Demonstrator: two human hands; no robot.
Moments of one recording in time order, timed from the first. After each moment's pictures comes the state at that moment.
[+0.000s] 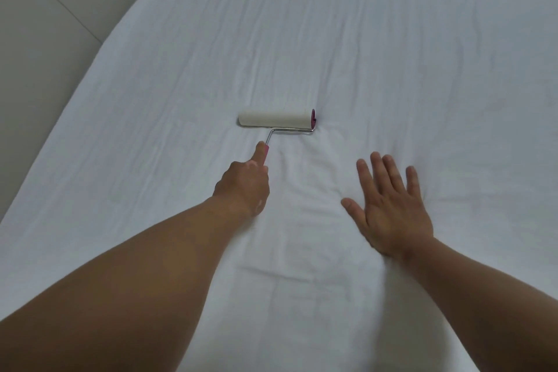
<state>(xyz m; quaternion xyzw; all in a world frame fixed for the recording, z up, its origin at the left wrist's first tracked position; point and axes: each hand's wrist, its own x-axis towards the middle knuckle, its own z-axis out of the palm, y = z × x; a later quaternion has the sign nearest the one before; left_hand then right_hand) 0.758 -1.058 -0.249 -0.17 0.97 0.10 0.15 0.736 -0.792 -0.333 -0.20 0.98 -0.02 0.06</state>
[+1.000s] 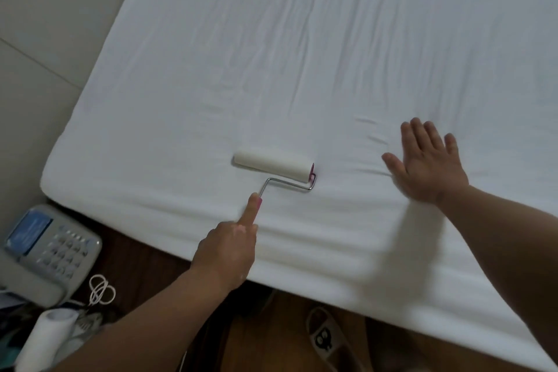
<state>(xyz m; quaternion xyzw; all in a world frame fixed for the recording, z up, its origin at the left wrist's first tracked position) 1.208 -1.040 -0.215 -0.13 0.95 -0.02 0.30 0.967 -0.726 -0.313 -0.16 0.98 -0.03 0.13</state>
